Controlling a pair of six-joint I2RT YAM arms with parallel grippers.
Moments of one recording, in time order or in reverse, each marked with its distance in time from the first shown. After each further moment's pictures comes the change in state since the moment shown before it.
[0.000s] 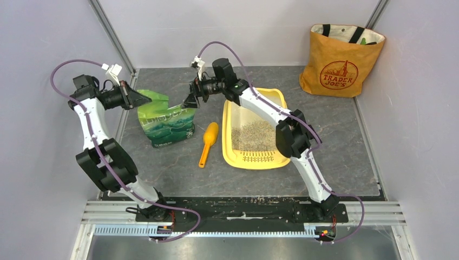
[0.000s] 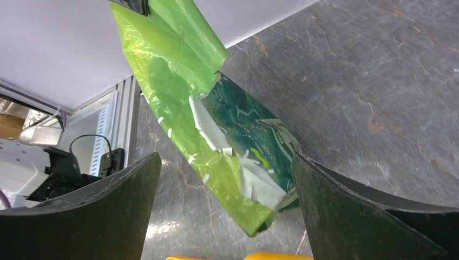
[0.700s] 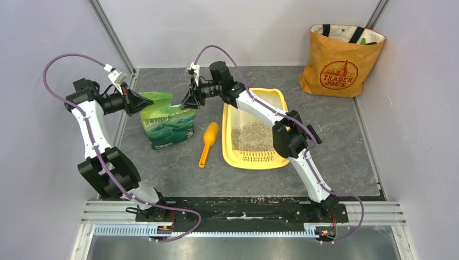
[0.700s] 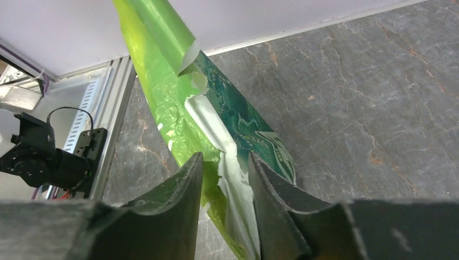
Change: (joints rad) left arm 0.000 -0.087 0.008 -0.266 0.132 0.647; right arm 0.031 0.047 0.017 0.072 -0.082 -0.151
